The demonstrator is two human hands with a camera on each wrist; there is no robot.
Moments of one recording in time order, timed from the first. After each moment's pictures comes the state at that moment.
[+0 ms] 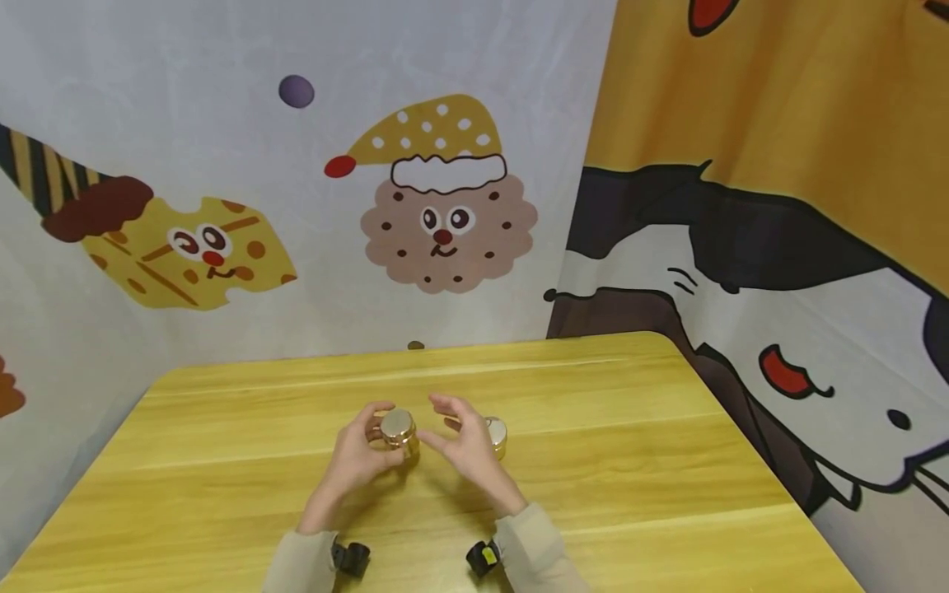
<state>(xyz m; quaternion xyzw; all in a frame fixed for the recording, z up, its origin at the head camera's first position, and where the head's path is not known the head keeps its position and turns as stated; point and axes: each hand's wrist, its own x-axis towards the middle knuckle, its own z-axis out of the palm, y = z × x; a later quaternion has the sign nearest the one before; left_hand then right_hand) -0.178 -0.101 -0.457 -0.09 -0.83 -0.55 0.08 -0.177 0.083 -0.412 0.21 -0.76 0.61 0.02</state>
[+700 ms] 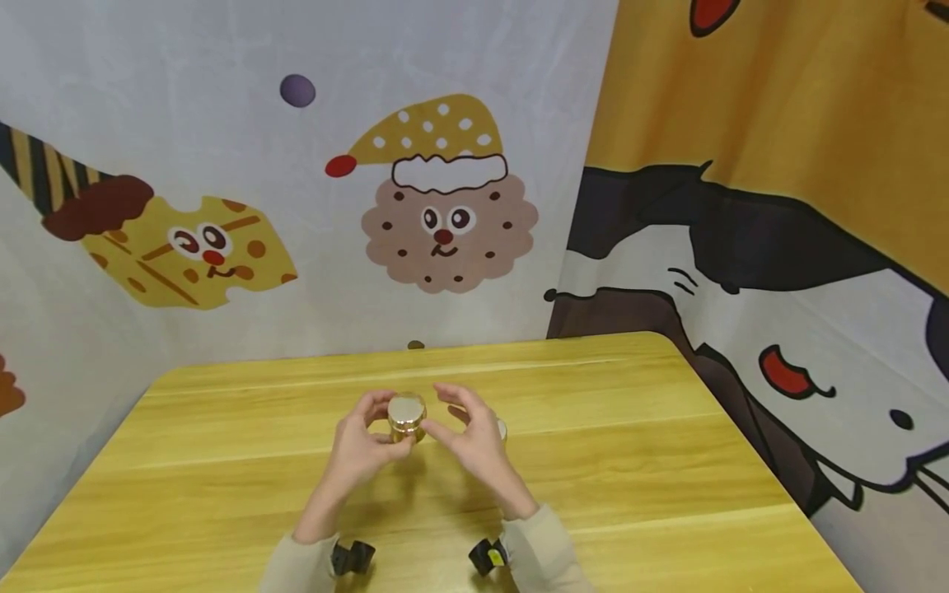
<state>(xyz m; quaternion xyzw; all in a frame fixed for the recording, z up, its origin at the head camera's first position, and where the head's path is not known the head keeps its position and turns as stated) -0.166 -0.084 -0.419 -0.10 -0.80 -0.58 0.12 -0.186 0.093 -0.419 0.24 -0.74 0.62 0.08</state>
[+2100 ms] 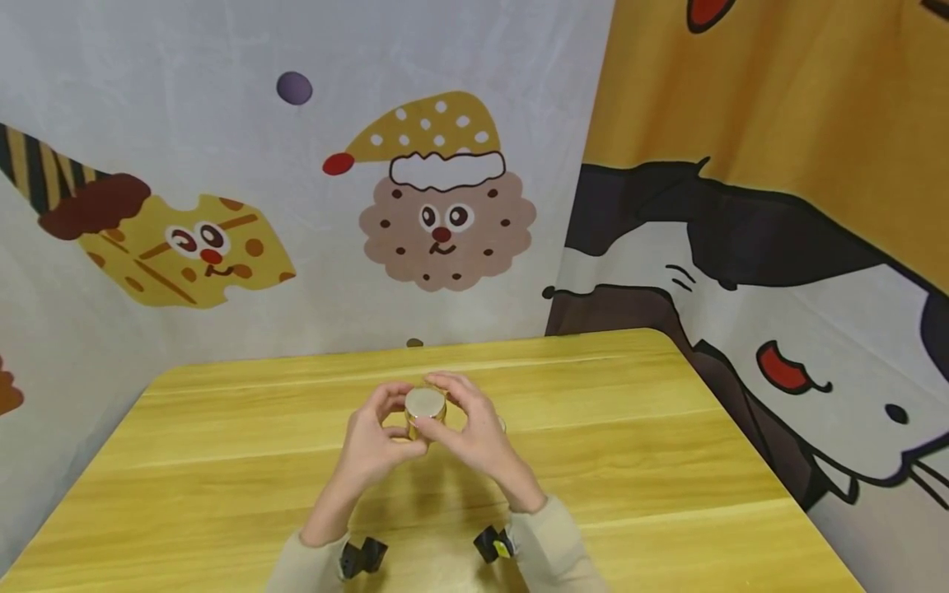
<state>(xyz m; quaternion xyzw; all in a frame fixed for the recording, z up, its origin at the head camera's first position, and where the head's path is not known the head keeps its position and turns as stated) -0.154 -0.064 -0.392 -0.14 -0.78 -0.60 0.11 -0.178 0.099 -0.388 0.32 -0.74 0.59 0.08</state>
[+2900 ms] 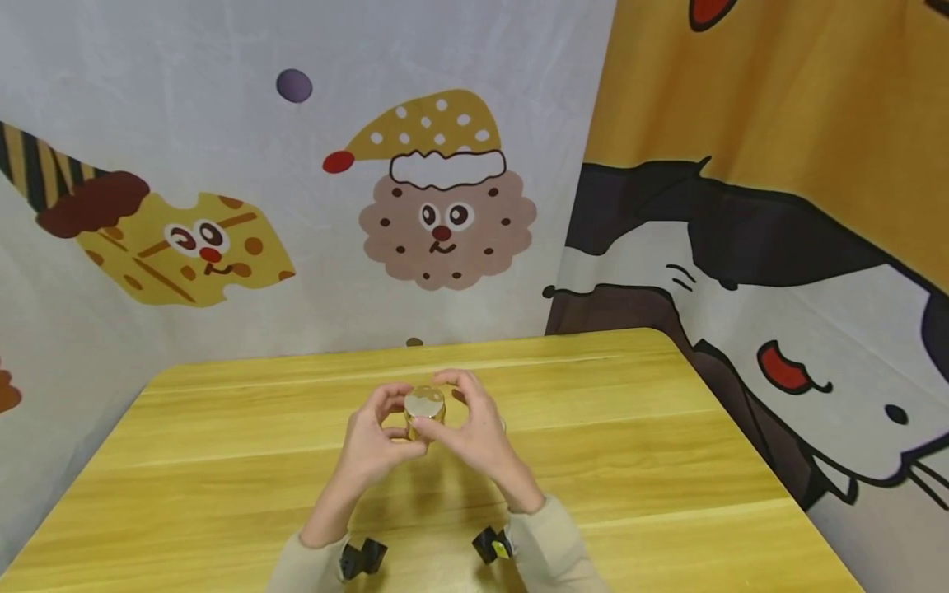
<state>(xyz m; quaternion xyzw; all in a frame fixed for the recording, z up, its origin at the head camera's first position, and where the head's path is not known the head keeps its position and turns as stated) -0.154 -0.065 -0.395 -0.14 -0.77 -0.61 0.10 -0.178 0.099 -0.391 0.29 -0.75 0.59 0.10</state>
